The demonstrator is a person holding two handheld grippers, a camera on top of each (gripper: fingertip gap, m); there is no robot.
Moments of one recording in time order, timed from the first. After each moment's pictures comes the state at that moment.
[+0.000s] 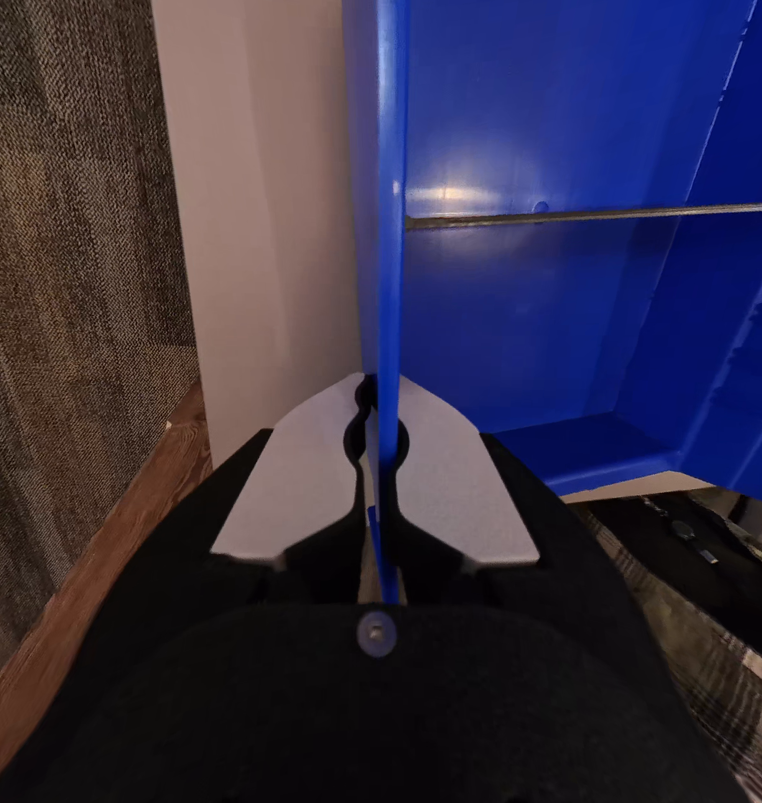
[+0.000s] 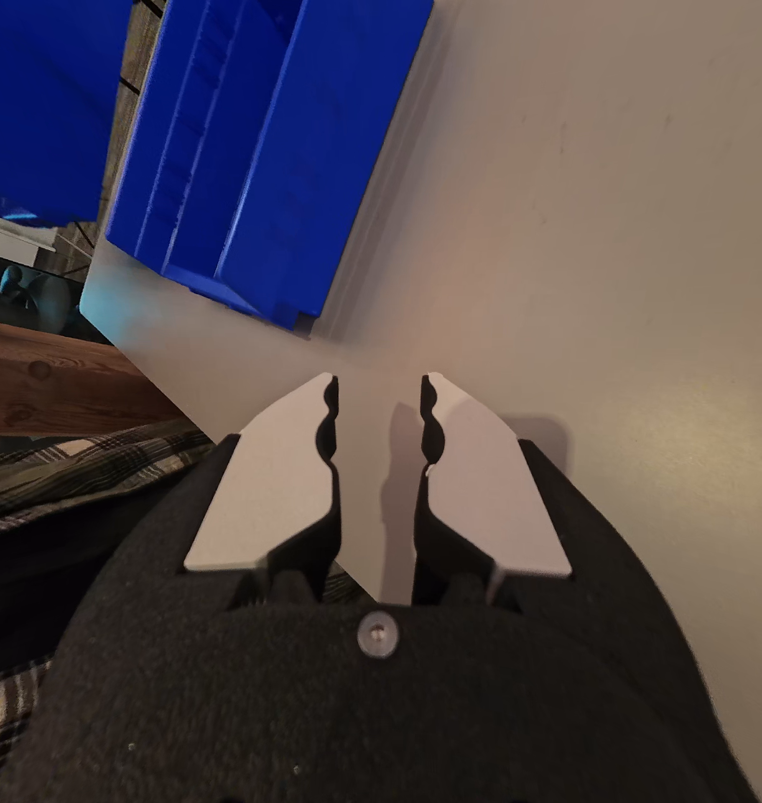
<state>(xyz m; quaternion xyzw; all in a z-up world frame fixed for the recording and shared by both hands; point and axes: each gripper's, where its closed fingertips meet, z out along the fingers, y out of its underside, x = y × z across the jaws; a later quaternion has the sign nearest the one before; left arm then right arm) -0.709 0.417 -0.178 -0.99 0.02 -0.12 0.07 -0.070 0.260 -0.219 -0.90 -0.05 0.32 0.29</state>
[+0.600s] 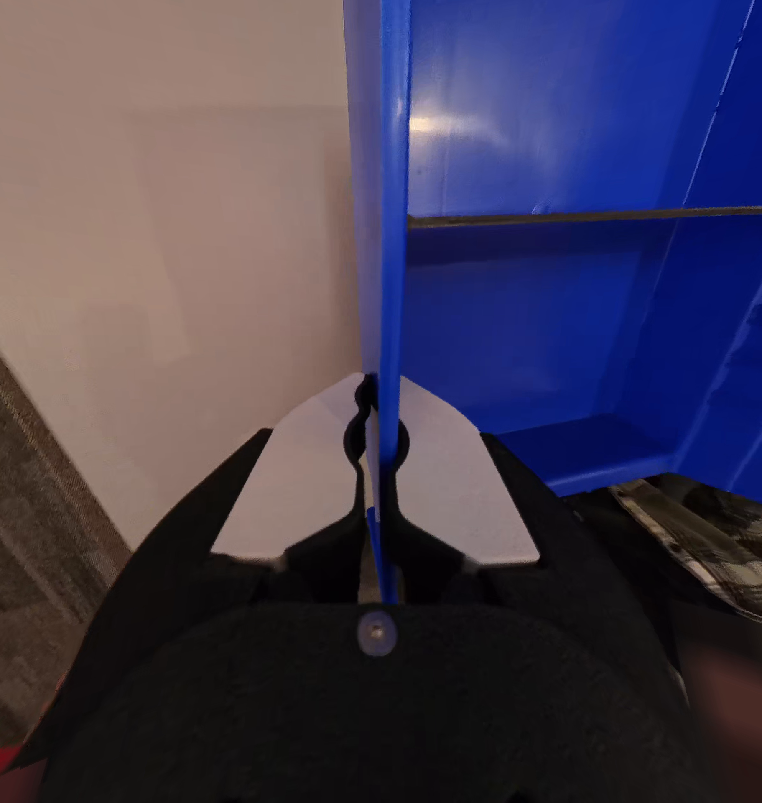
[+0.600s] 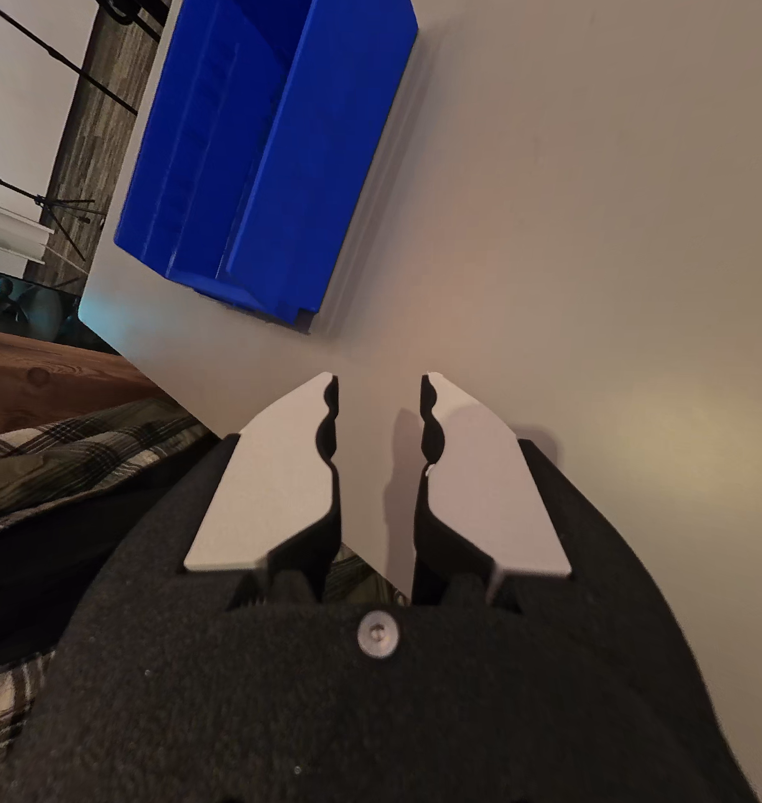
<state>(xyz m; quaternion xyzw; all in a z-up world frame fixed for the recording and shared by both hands) -0.480 0.461 -0.049 -0.97 0.17 -0.13 0.09 -0.054 0.246 -0.204 -0.90 -0.04 0.31 0.30</state>
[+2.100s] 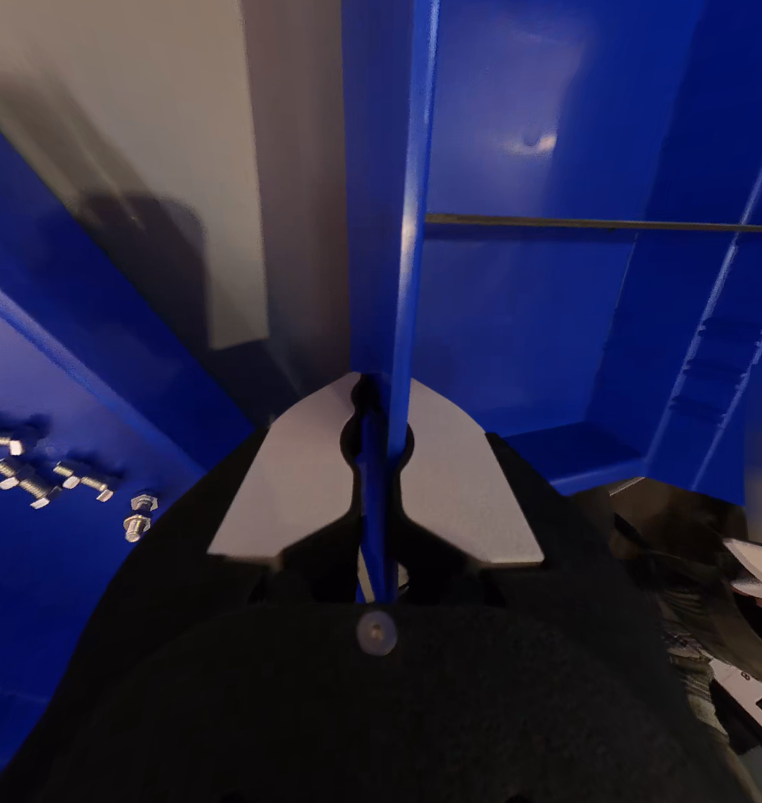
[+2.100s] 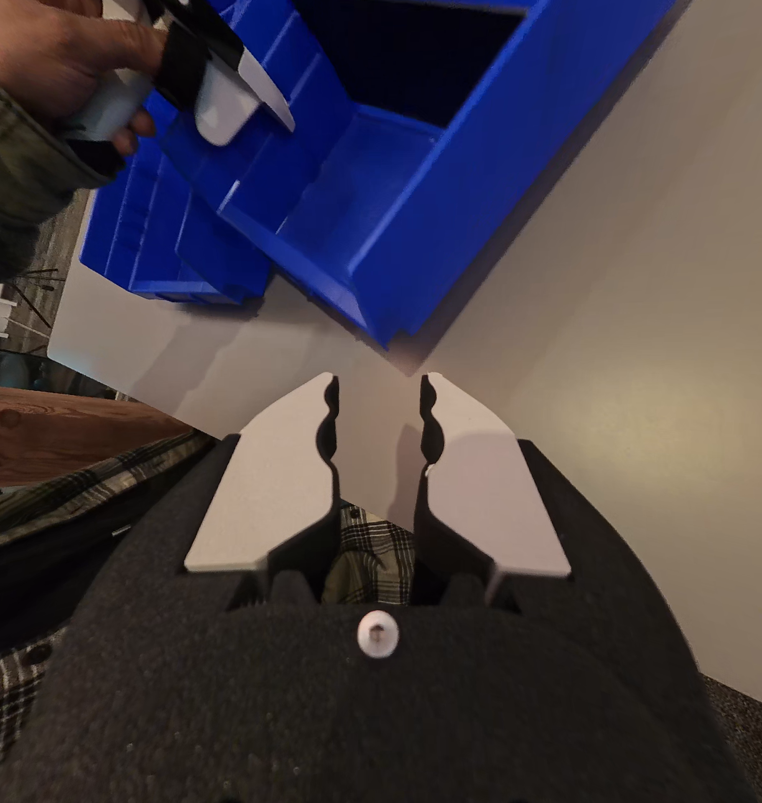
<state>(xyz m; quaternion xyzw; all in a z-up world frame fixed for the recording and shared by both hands) -0.115 0.394 -0.241 -0.95 0.26 -0.15 -0.01 0.022 0.192 -0.195 -0.90 0.03 0.27 0.33</state>
